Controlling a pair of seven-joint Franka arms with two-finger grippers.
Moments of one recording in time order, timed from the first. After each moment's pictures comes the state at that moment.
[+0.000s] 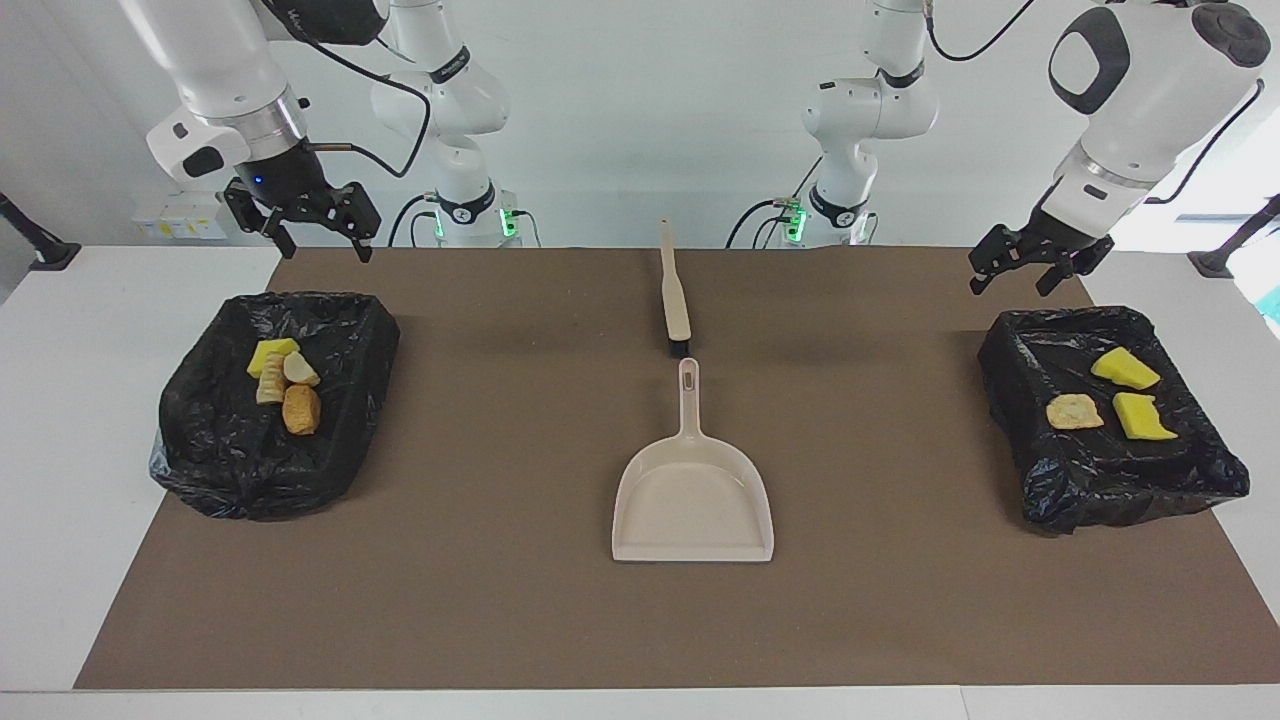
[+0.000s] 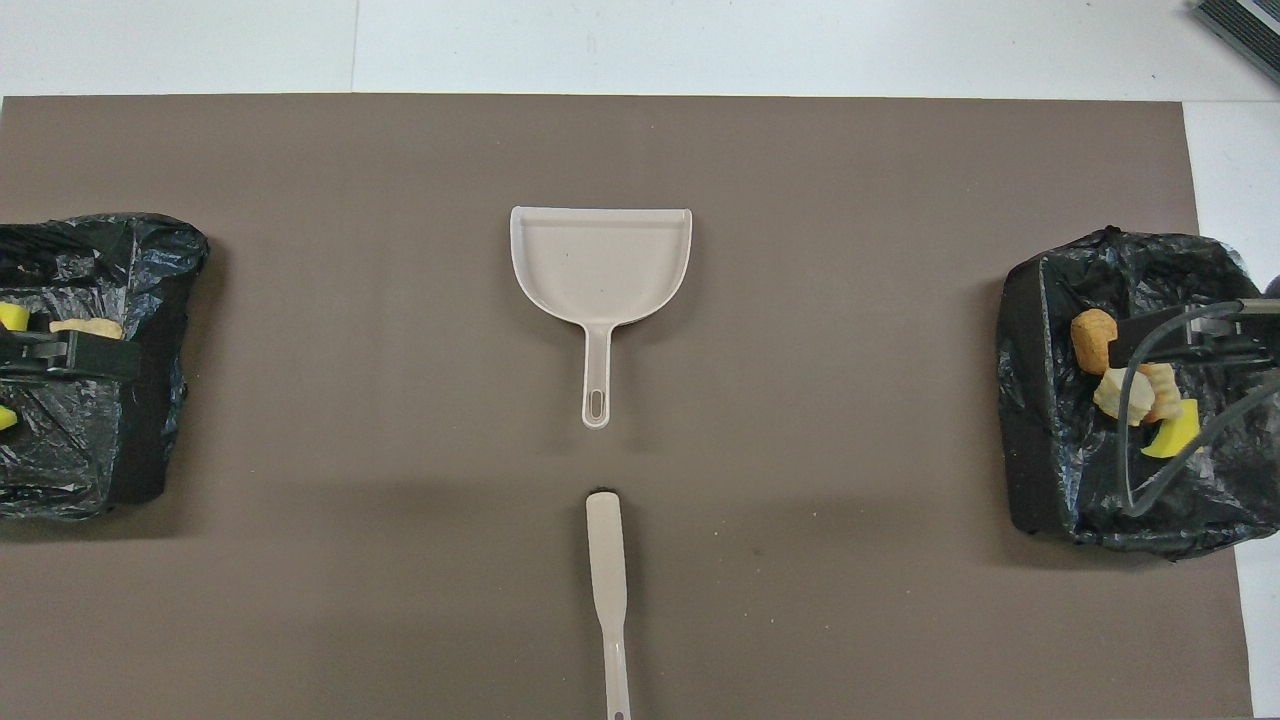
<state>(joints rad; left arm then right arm) -0.05 -0.11 0.07 -1.80 -0.05 1.69 0.07 -0.05 -0.06 0.03 -1.62 -0.01 1.54 0.06</state>
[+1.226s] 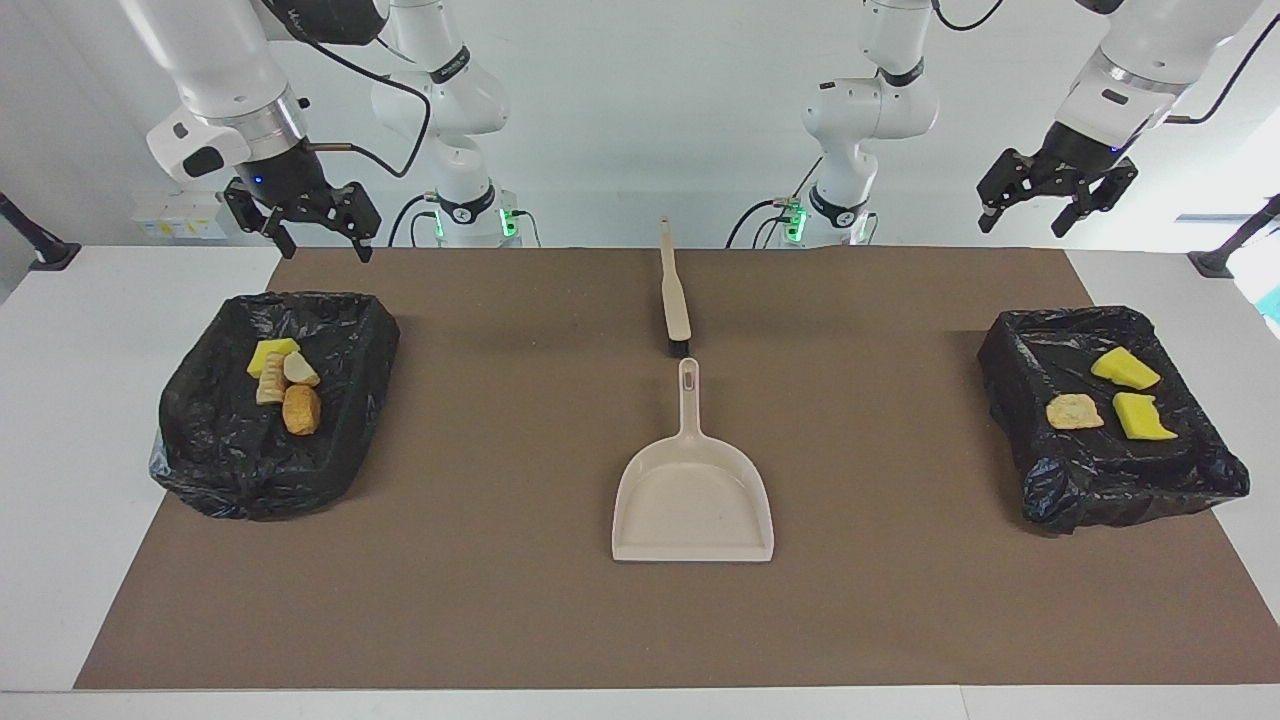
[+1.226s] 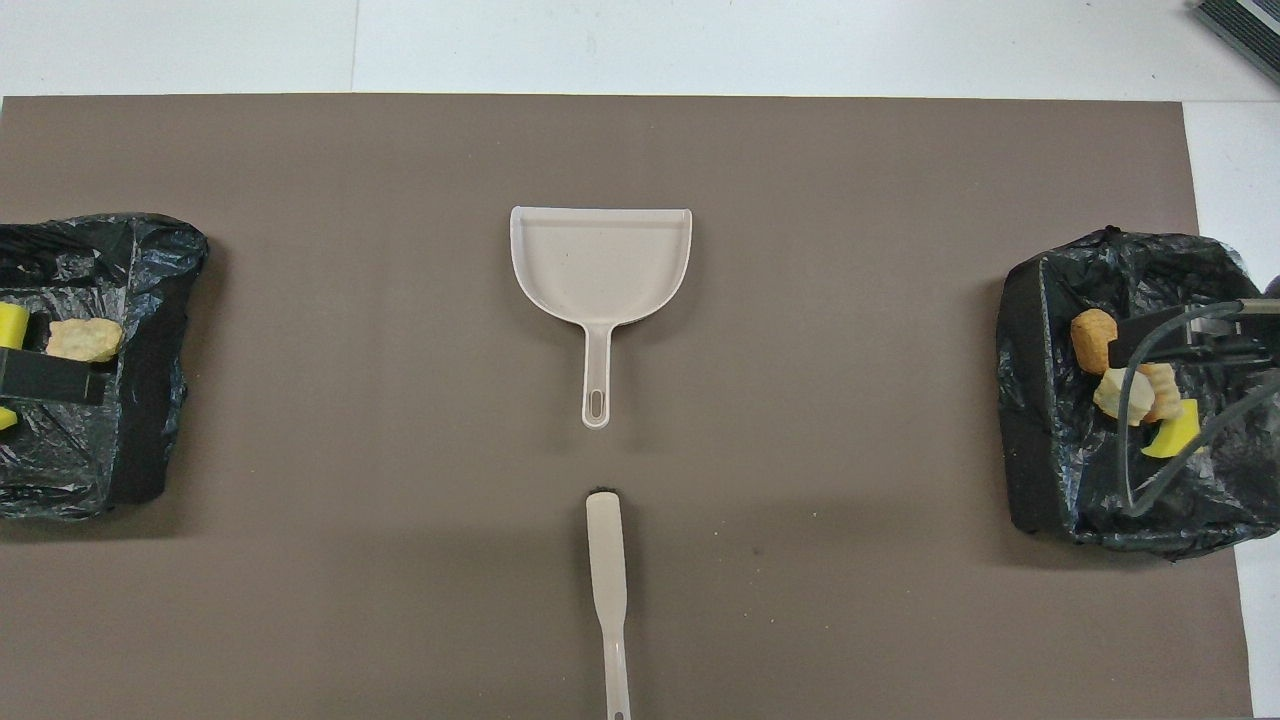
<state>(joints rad) -0.05 -0.13 0.00 -1.62 0.01 1.48 0.07 -0.05 -0.06 0.03 -1.62 -0.01 1.54 0.06</state>
